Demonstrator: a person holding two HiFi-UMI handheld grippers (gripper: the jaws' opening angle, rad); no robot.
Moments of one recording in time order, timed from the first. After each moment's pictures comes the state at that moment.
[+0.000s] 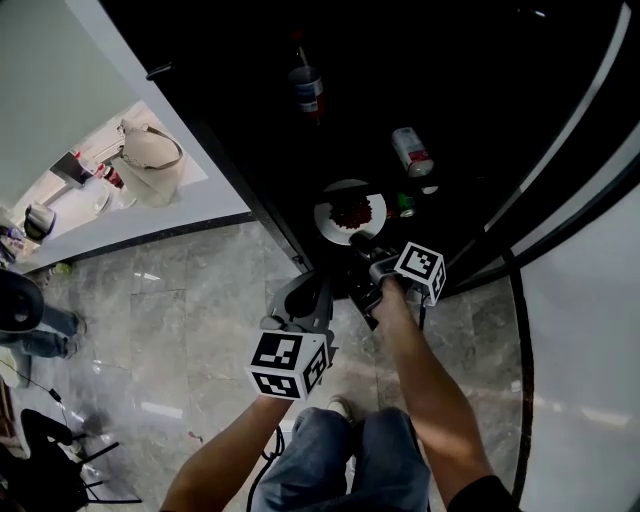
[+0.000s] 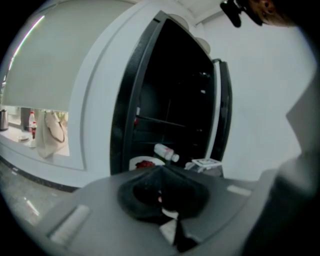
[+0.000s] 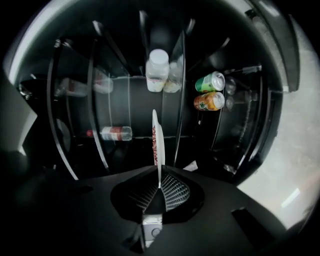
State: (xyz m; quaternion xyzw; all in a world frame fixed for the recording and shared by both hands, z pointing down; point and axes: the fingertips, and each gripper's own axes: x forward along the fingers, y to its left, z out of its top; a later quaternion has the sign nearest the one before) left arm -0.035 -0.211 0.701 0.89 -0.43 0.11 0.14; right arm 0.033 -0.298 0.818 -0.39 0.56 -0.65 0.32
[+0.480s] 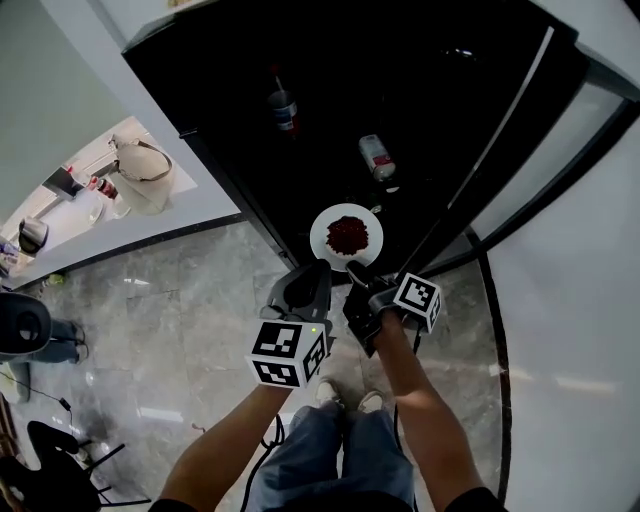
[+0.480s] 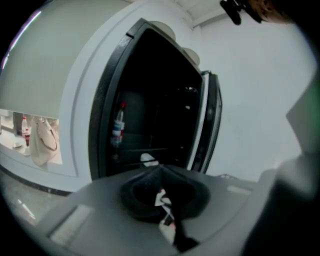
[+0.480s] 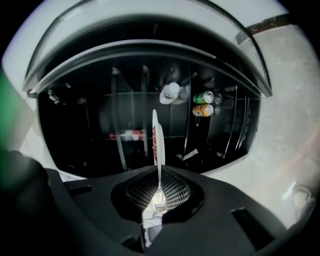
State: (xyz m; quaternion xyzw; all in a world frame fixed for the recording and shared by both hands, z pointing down) left arm 0.001 -0.175 0.616 0.90 -0.39 0.11 0.14; right arm 0.057 -0.191 0.746 -0.40 0.54 -0.65 0.34
